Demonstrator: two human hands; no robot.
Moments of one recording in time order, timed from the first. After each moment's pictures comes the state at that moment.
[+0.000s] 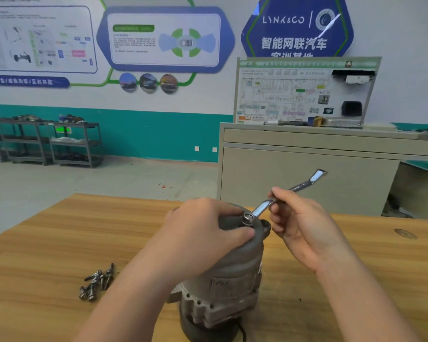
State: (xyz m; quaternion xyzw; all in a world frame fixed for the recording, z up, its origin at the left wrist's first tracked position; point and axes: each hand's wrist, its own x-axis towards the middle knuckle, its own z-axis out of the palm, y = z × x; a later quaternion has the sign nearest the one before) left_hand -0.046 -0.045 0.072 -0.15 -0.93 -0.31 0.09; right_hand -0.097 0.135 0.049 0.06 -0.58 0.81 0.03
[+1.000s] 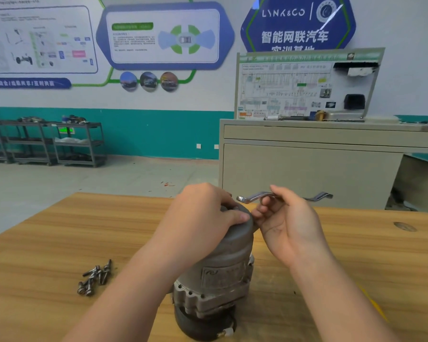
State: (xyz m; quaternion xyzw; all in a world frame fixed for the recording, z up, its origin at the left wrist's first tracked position) left_hand -0.062 -0.023 0.069 -0.12 -0.94 -0.28 0.18; right_hand -0.100 0.121 0.043 0.00 -0.36 0.93 0.03
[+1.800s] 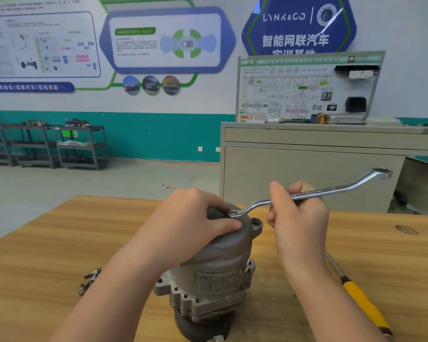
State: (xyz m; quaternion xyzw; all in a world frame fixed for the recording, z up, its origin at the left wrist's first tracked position) left_hand -0.058 -0.043 0.071 -0.16 -0.94 -0.26 0.16; right_hand -0.081 0.121 0.039 0.09 -0.60 0.70 0.38
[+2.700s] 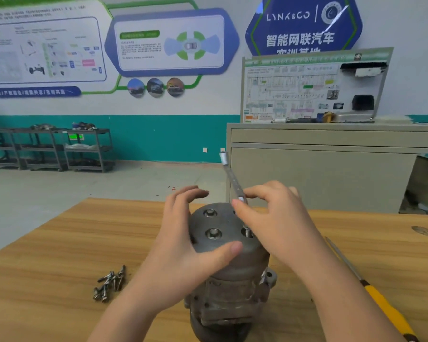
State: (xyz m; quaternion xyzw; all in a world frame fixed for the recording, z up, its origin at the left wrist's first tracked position) left_hand -0.047 -0.072 0.020 -0.21 -0.81 -0.50 0.25; right_hand -0.074 0.094 0.060 0.12 -0.89 0.35 0.27
